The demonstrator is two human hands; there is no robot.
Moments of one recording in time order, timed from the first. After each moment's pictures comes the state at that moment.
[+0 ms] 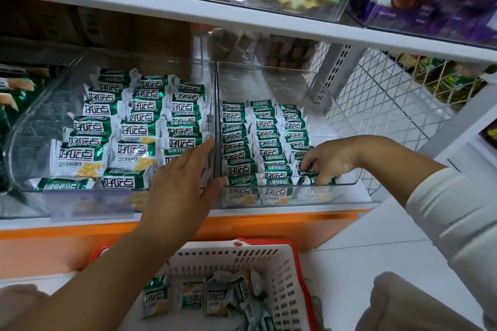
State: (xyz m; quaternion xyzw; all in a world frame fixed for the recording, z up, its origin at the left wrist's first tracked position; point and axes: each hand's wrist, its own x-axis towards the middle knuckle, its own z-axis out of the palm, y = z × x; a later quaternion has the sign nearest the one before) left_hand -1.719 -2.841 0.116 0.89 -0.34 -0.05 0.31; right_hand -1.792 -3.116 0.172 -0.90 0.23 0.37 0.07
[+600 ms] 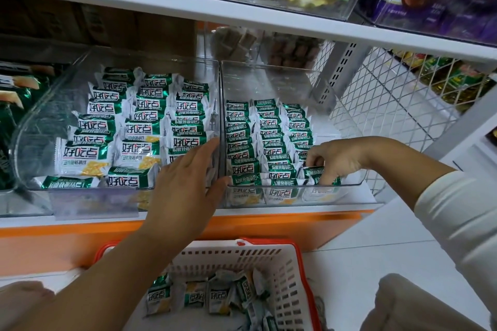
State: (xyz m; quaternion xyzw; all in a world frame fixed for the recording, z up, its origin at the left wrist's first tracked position) left_hand -1.716 -2.842 0.111 0.88 -0.34 -0.04 0.32; right_hand -1.794 -3.122 0.169 -0.90 0.25 0.35 0.12
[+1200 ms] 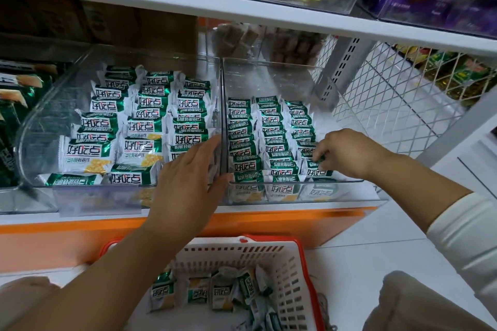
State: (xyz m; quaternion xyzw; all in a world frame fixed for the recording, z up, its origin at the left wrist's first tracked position) left_hand -1.717 -2.842 0.111 0.88 -0.35 -0.03 0.33; right_hand -1.813 -3.121 0.159 -0.97 0.21 0.13 0.00
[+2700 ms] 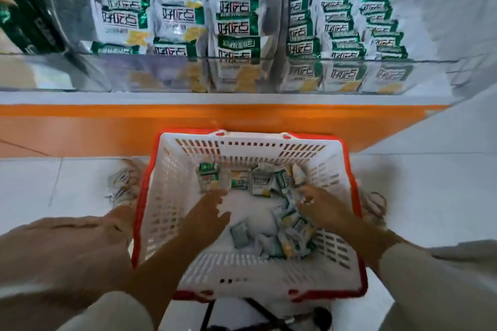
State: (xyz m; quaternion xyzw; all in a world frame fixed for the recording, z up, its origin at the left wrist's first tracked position) left_hand -1.812 -2.698 -0.118 0.87 -0.18 -0.37 0.28; right_hand -1.937 -2.948 -0.078 -0.82 0.32 0.29 0.37
